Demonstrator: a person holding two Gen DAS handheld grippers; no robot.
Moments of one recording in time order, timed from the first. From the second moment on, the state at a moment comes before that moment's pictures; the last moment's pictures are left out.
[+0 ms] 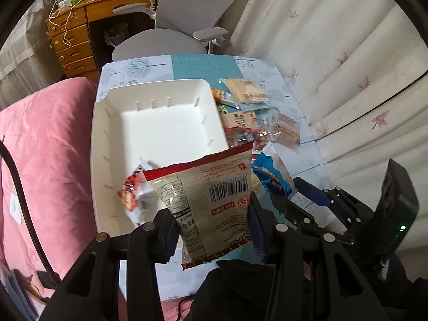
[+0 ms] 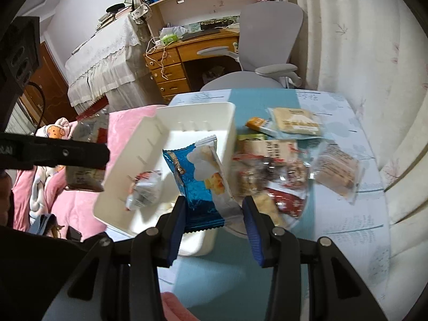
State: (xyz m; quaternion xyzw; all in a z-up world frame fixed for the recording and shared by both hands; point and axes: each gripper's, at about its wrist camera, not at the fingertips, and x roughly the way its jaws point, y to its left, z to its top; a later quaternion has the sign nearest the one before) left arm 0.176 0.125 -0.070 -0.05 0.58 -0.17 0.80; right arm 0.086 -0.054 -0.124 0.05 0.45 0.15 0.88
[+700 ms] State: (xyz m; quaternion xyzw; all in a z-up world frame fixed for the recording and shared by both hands) left arm 0.191 0.154 -0.104 -0.07 0.58 -0.19 0.79; right arm 0.082 -0.042 -0.145 0.13 0.50 0.07 0.85
